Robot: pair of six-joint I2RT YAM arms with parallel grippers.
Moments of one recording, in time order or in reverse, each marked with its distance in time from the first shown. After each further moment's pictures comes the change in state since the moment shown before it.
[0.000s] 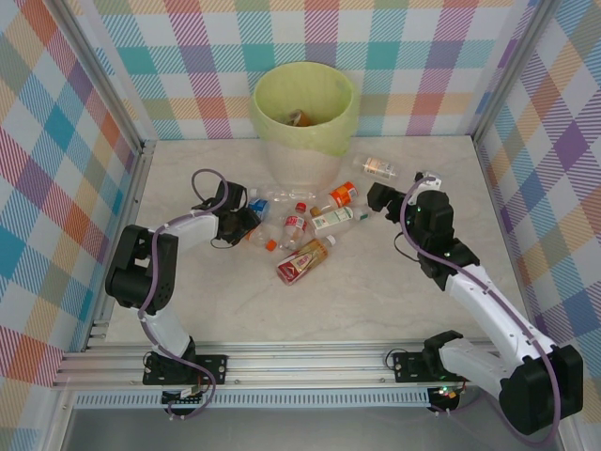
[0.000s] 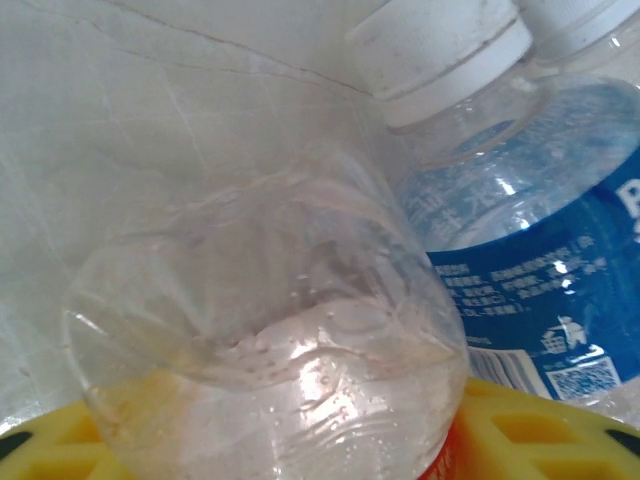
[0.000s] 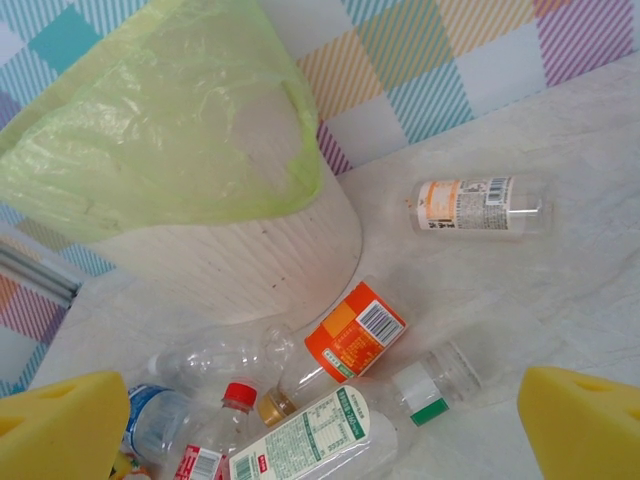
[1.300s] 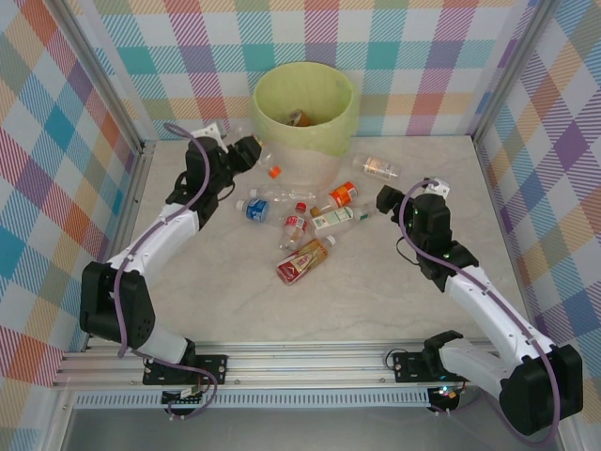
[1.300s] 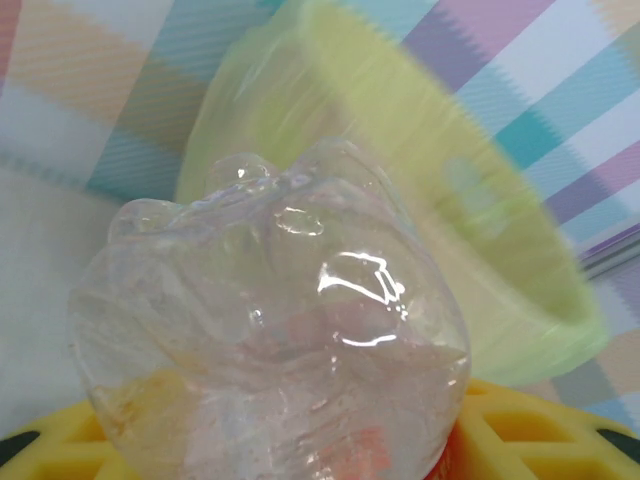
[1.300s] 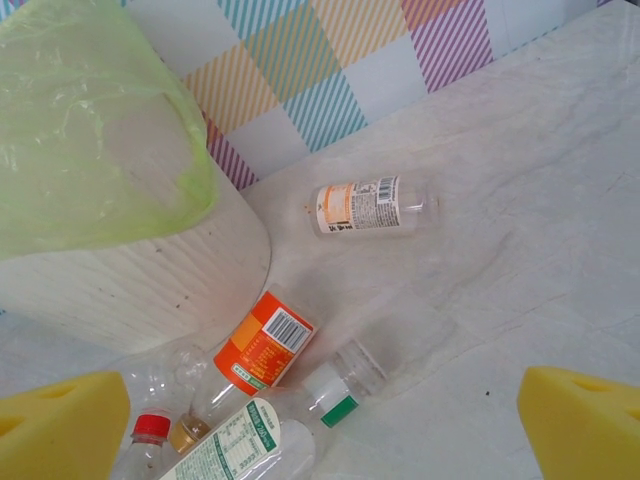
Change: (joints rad) left arm -0.001 -0.241 0.181 0.451 0.047 0.252; right arm 0.000 -0.002 -0.019 -0.072 0.204 0.046
